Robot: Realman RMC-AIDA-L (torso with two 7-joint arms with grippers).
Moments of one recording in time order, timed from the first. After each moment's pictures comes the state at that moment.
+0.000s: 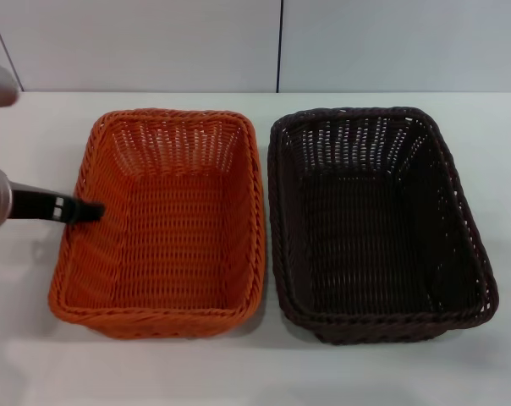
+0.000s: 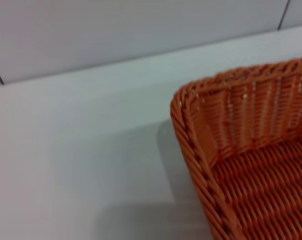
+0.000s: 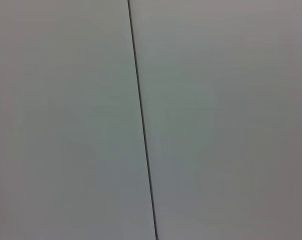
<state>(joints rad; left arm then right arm) -0.25 -2.06 -1.67 -1.62 2.77 -1.15 0.20 0.18 2.08 -2.18 -0.56 -2.03 1.29 2.96</state>
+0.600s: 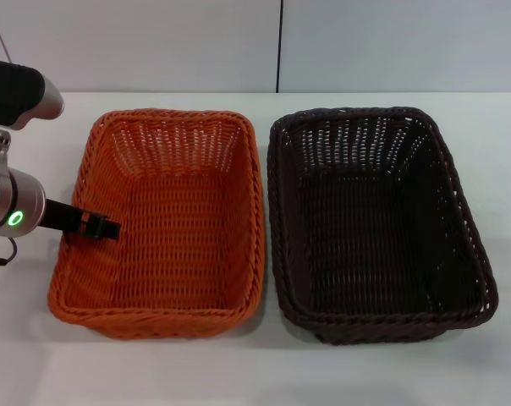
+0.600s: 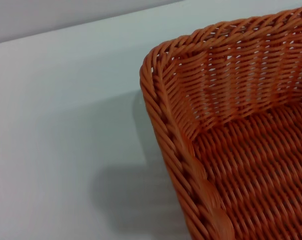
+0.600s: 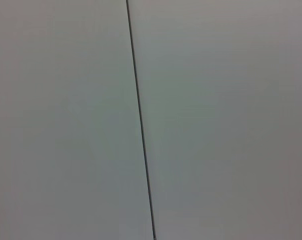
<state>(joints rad) -0.37 -2.06 -1.66 -1.45 2.79 -1.19 0.19 0.18 2.08 -2.18 -0.55 -2.03 1.28 2.96</state>
